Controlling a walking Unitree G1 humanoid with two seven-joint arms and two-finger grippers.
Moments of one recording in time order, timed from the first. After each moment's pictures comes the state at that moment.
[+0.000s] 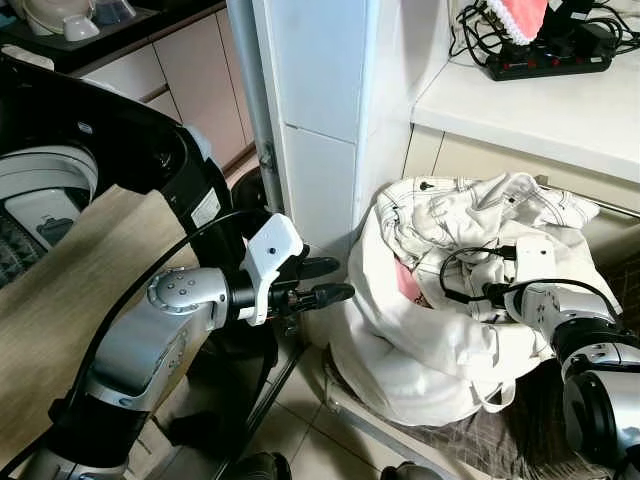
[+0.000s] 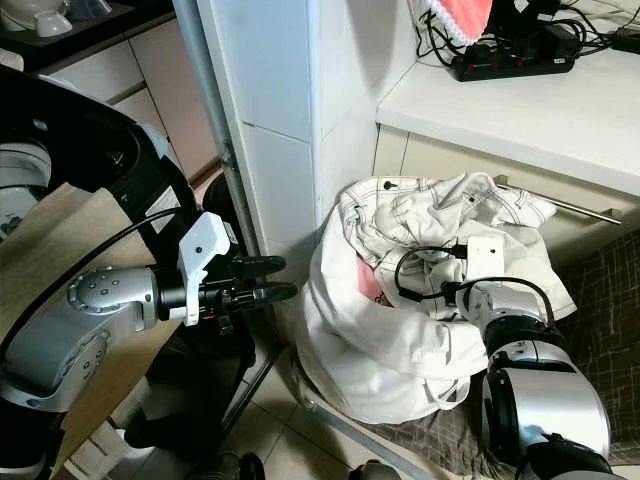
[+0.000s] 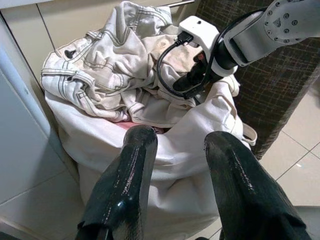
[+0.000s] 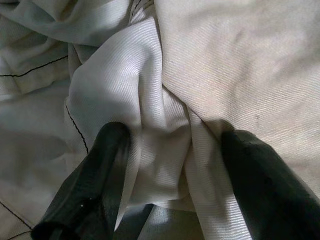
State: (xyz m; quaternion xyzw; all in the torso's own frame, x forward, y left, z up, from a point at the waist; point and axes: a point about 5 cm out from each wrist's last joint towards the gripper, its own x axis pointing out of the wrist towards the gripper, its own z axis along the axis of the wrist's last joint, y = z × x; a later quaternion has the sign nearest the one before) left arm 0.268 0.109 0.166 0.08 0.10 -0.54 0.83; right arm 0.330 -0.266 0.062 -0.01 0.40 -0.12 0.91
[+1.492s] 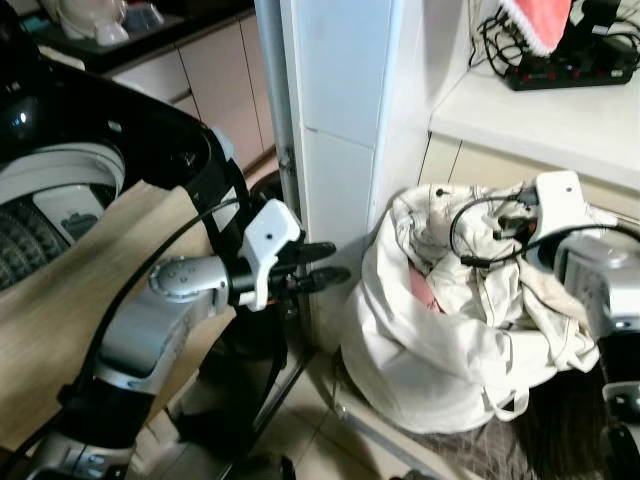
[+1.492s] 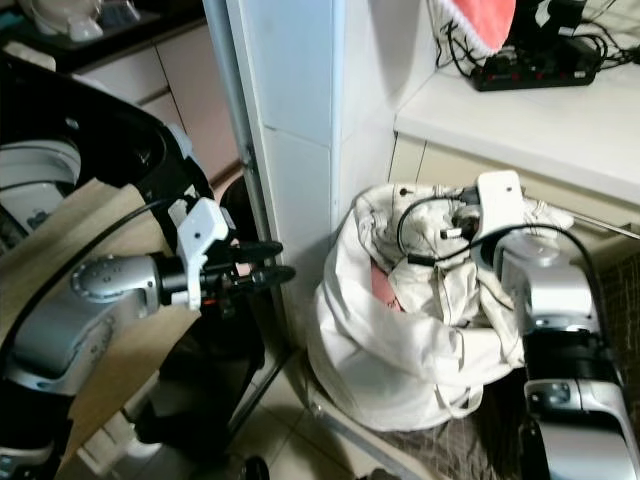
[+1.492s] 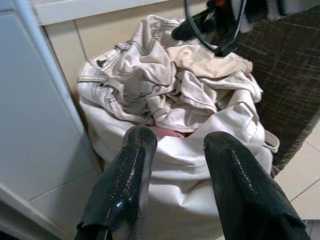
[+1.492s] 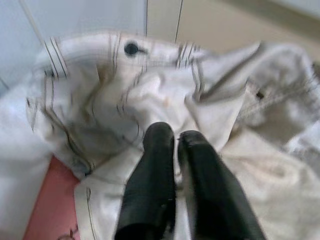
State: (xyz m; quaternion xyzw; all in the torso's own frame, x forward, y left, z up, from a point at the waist) left arm 0.282 0.109 0.169 0.08 0.09 -0.52 0.84; right arm 0.338 -0.261 0.147 -0.07 0.24 0.02 0.97
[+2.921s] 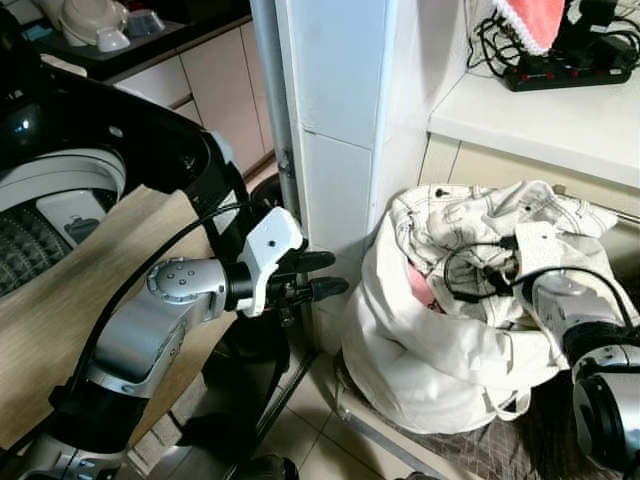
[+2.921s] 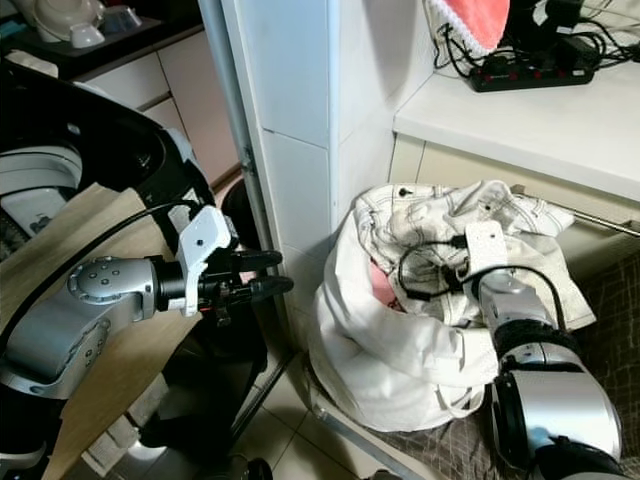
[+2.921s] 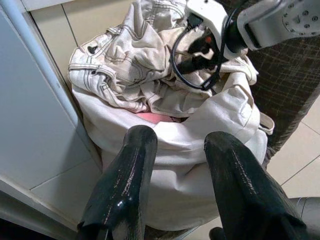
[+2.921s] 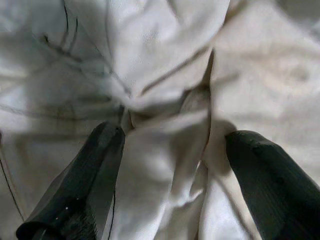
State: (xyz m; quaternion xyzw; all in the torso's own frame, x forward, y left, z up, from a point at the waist) left arm 0.277 0.113 0.169 0.11 0.11 -0.53 0.83; right arm 0.335 -0.276 0.069 -0.10 0.33 -0.06 0.94
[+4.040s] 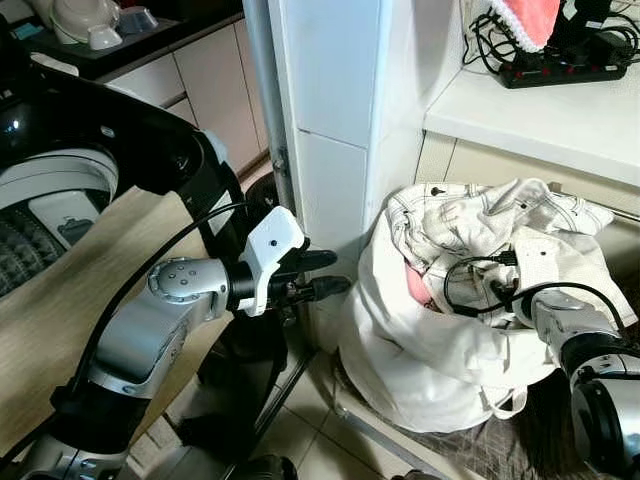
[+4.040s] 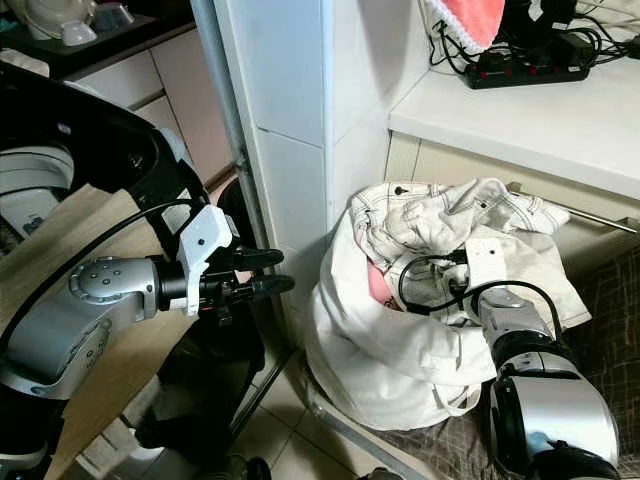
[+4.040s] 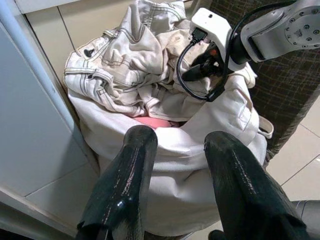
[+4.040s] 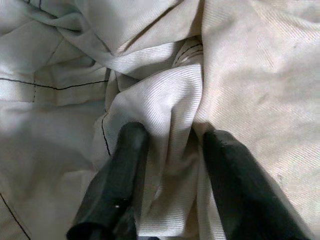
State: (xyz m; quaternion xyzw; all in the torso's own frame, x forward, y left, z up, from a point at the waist) left arm 0.276 0.111 0.170 0.10 0.10 -0.53 0.83; right arm 0.326 -0.277 0.057 -0.08 0.34 -0.06 0.93
